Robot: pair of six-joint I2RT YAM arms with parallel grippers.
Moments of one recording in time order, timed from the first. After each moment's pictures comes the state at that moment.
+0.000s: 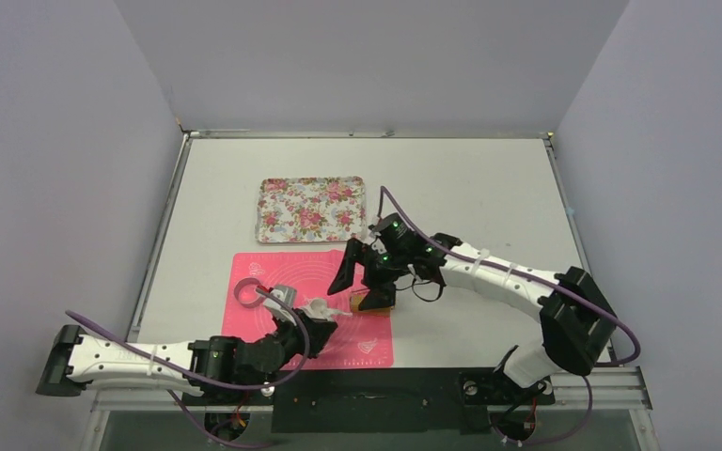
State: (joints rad) left arm -1.58 0.50 0.22 -0.05 -0.84 -0.92; right arm 0.87 1.52 1.01 -0.34 -0.53 1.16
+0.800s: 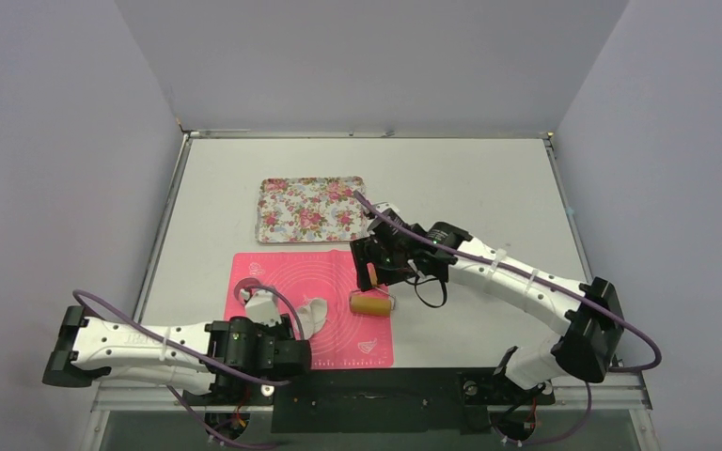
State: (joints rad) left arm -1.58 0.87 0.68 -1.22 -0.54 -1.76; right arm 0.91 1.44 1.23 -0.81 0.05 0.58
